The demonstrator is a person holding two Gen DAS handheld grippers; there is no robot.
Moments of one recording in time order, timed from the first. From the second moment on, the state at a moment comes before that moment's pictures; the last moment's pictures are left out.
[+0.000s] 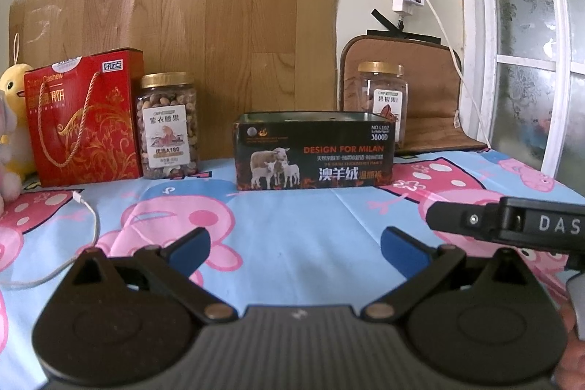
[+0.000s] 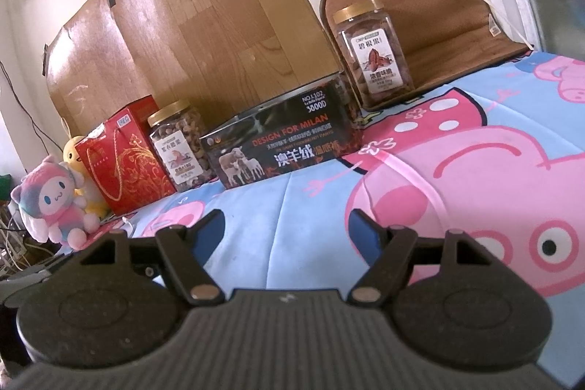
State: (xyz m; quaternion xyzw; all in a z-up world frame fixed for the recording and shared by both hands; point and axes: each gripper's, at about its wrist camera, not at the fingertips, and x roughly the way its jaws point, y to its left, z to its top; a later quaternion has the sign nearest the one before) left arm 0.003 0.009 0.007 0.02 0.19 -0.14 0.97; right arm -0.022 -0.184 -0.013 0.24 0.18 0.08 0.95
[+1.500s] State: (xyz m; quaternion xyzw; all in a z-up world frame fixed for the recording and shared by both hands) left arm 0.012 0.009 0.005 0.02 0.22 -0.14 0.97; right arm -0.023 -0.186 -0.013 0.25 0.18 0.09 0.95
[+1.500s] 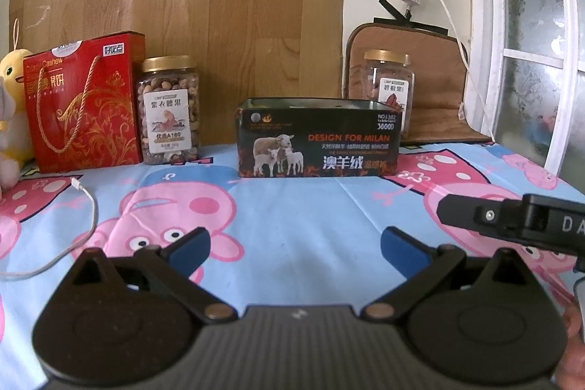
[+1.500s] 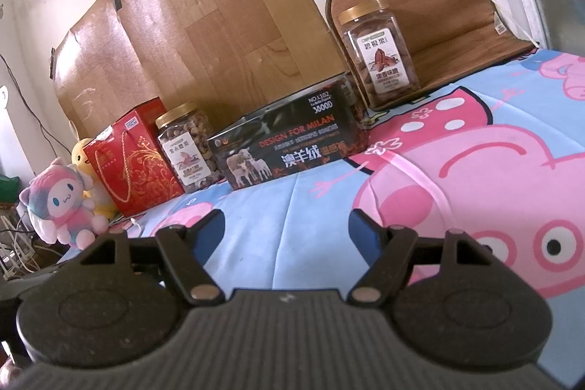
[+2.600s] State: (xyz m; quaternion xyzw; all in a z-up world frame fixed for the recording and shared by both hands) left arm 0.013 0.007 0.005 0.03 0.22 -0.12 0.97; right arm -0.024 -0.187 -0.012 0.25 0.18 0.09 0.95
